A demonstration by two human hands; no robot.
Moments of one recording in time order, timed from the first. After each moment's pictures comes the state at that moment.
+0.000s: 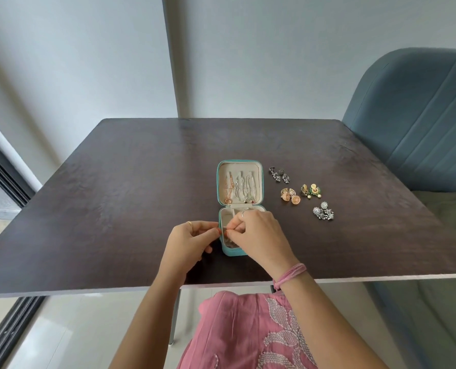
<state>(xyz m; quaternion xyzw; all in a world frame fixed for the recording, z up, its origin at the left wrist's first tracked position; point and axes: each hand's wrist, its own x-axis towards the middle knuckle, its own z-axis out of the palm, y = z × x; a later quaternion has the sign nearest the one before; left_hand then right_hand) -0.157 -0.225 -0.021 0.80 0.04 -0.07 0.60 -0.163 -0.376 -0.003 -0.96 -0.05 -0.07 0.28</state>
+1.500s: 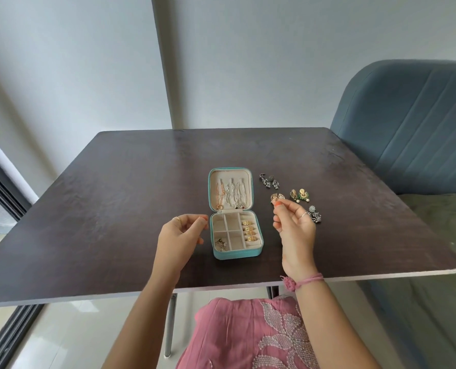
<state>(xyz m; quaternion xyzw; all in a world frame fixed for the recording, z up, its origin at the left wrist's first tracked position) -0.158 -0.233 -0.008 0.78 0.07 0.02 0.63 -0.160 -0.427 -0.025 -0.55 0.17 -0.23 0.79</state>
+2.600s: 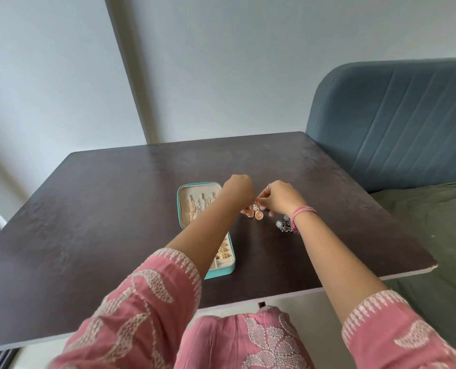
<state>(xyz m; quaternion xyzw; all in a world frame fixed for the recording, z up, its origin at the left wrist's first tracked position) -0.040 -0.405 0.044 0.97 -0.17 -0.10 0.12 -0.076 -0.516 0.024 -0.95 0.13 0.02 0.27</state>
